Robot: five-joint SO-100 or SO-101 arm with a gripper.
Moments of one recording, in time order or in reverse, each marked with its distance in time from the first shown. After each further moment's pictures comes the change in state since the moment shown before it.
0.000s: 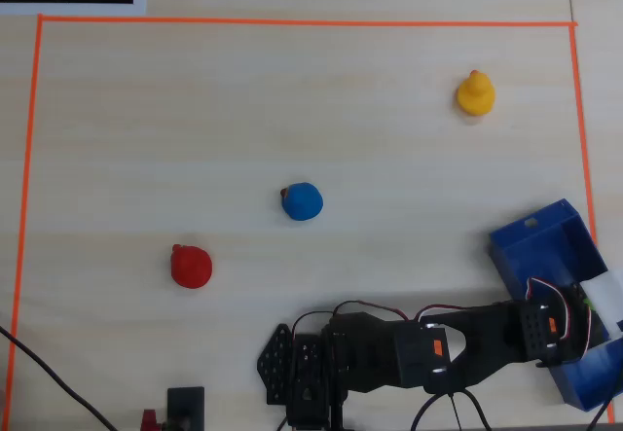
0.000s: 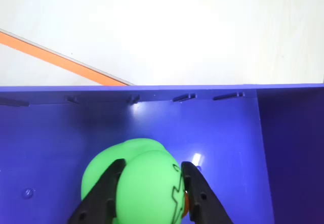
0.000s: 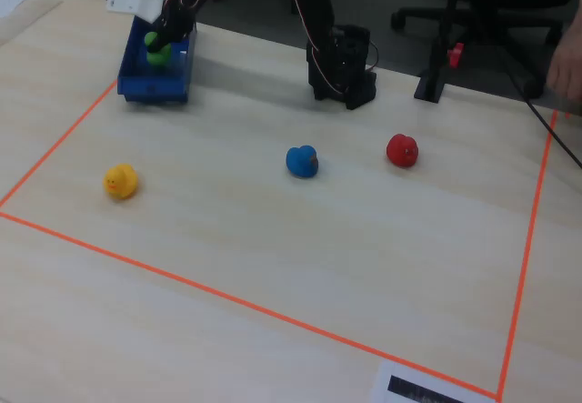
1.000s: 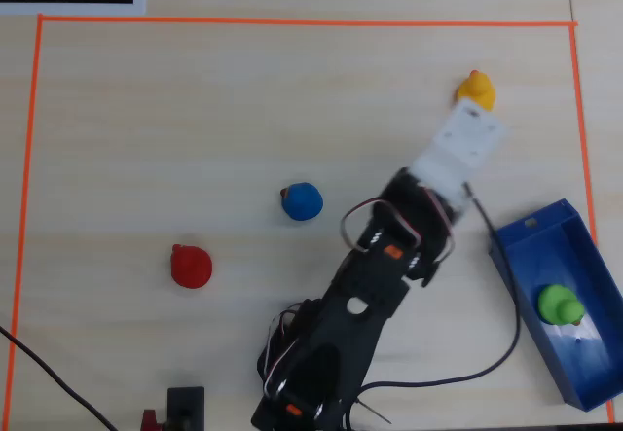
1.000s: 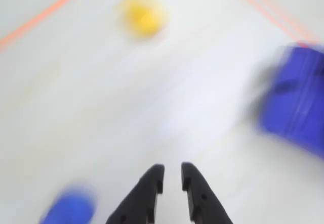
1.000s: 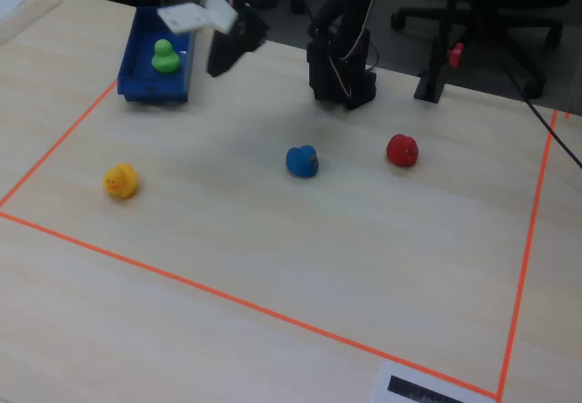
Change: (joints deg) arm -51.8 61.9 20.1 47.3 21.4
